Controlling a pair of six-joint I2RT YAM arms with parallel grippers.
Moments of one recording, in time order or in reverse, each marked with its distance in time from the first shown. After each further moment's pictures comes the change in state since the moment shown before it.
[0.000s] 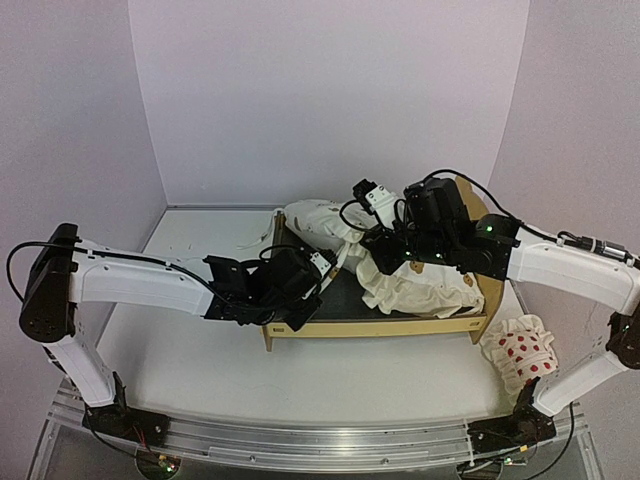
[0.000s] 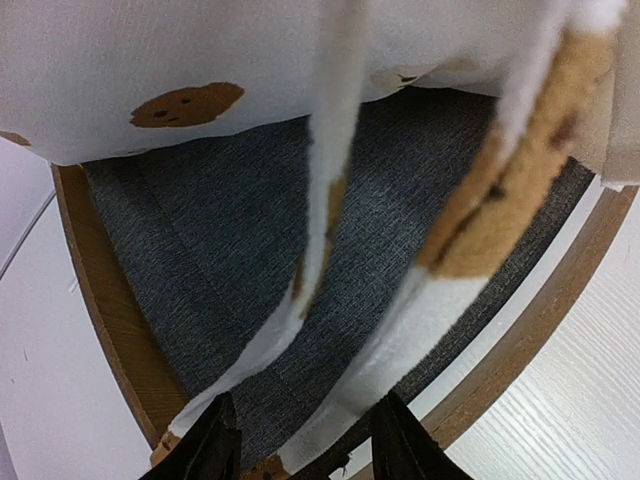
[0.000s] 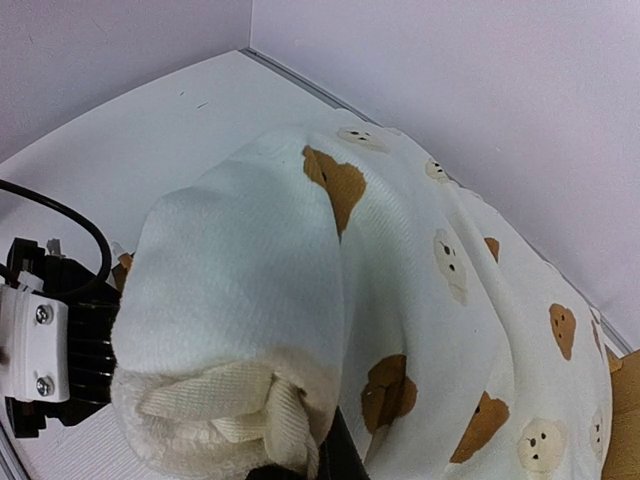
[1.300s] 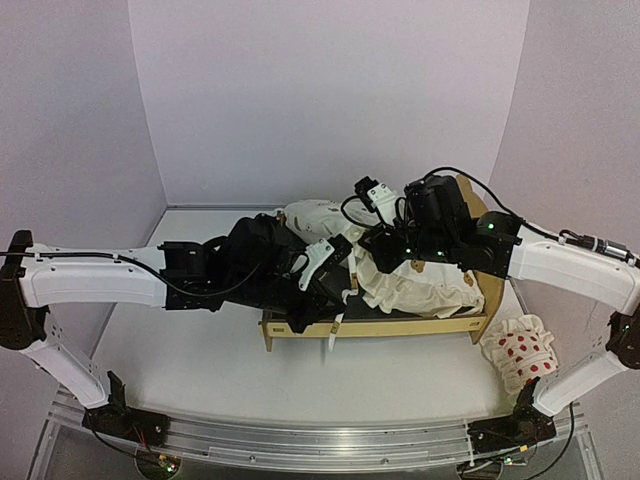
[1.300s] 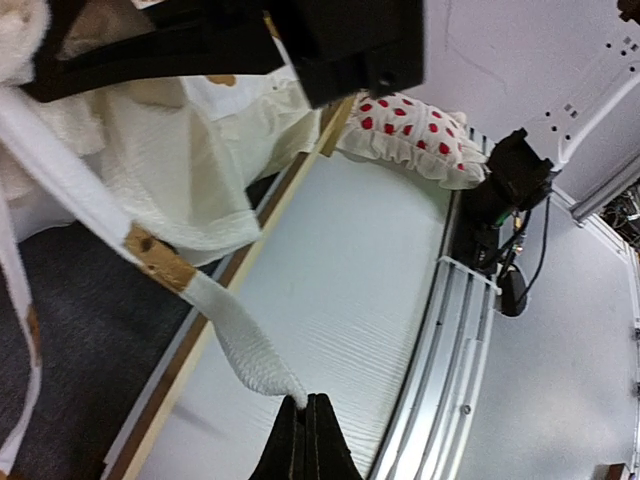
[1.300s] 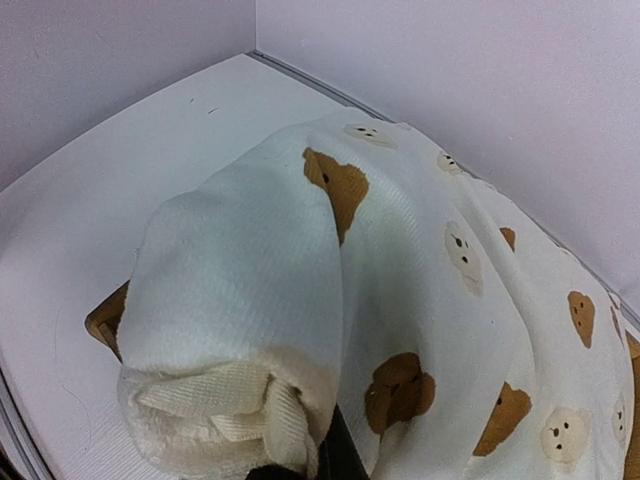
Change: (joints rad) left arm -0.011 -0.200 -0.016 0.103 0.651 -0.095; right arm 0.000 0.000 0.018 -0.025 -0.030 0.071
